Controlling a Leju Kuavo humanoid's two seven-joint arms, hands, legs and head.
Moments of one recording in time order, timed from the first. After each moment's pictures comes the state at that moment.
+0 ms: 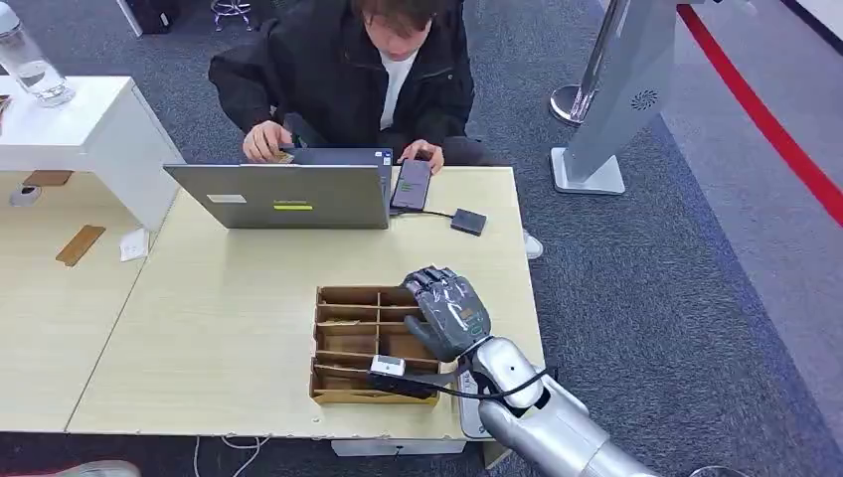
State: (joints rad) left arm 0.07 -0.08 1.37 -0.39 -1.41 -0.55 -0.09; right arm -0.42 -0.01 0.82 -1.15 1.02 -0.35 0.00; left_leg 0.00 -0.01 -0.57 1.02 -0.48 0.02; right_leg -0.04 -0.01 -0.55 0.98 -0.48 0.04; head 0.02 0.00
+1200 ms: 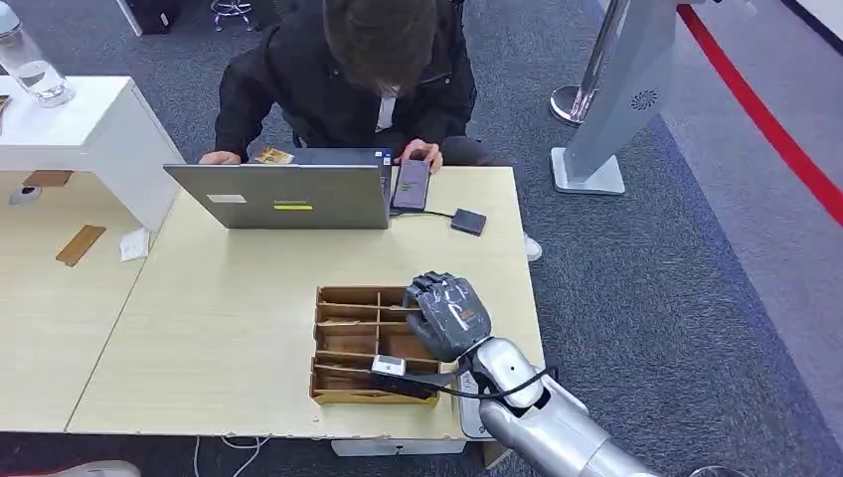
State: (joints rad) left arm 0.07 -0.08 1.38 -0.39 -1.42 -0.55 -0.09; right arm -0.42 -0.01 0.82 -1.14 1.01 -0.34 0.00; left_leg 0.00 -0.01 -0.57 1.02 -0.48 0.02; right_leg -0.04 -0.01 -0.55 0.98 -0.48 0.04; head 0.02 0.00
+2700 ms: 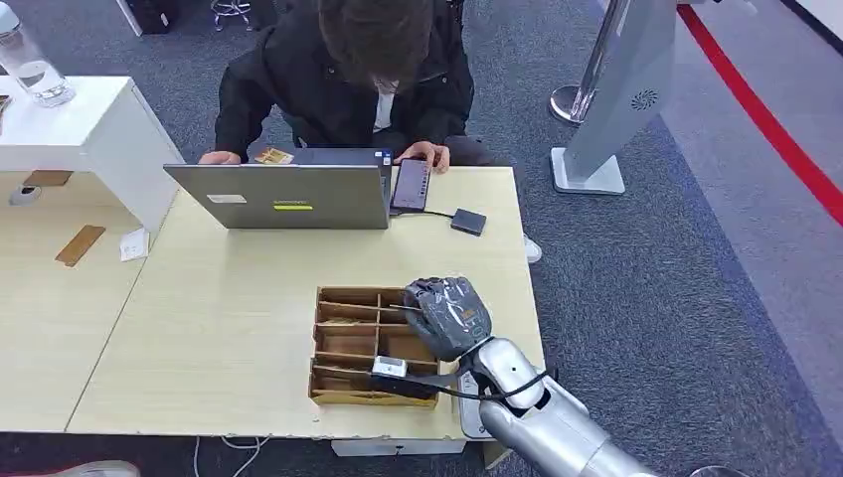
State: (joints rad) left arm 0.07 -0.08 1.38 -0.40 -1.44 -0.56 -0.11; right arm -0.42 -0.01 0.82 -1.13 1.00 -0.38 -0.03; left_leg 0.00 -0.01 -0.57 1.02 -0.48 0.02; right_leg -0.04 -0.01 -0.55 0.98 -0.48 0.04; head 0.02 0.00
